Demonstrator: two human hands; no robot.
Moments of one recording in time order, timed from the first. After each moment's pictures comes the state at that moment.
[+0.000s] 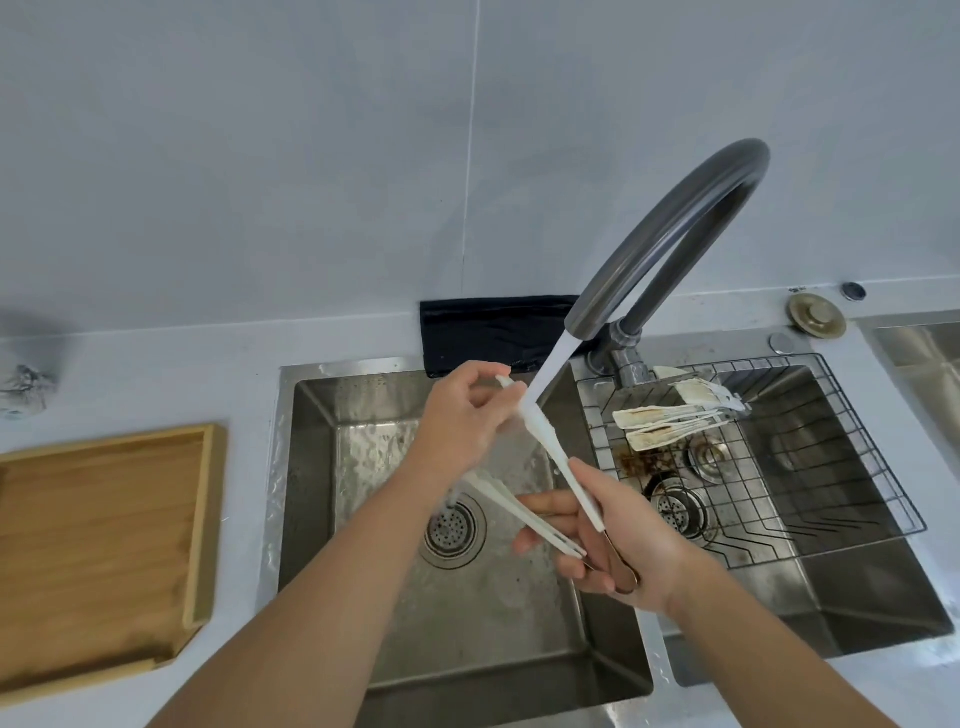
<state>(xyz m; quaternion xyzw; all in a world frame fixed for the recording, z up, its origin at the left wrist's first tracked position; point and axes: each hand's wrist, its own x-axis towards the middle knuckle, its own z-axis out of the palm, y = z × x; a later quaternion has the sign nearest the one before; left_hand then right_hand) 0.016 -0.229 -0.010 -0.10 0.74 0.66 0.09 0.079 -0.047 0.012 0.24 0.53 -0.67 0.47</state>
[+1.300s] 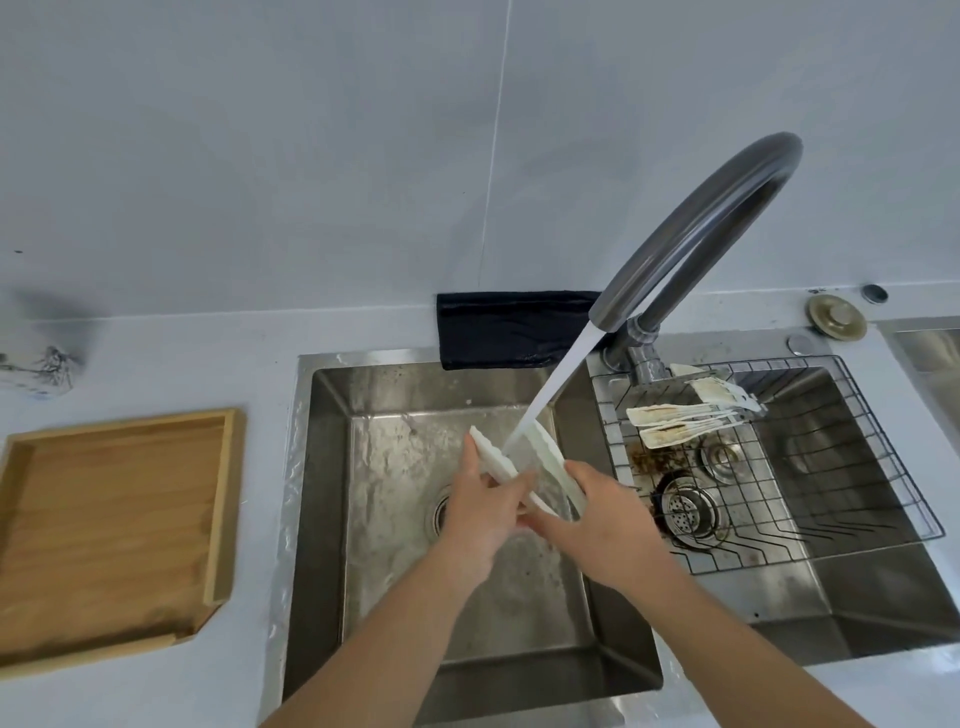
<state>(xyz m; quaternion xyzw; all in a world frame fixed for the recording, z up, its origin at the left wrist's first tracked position) 0.085 -0.206 -0.056 -0.31 0.55 0.75 0.21 0.089 -0.071 -0.004 0.03 0.93 -0.29 0.23</state>
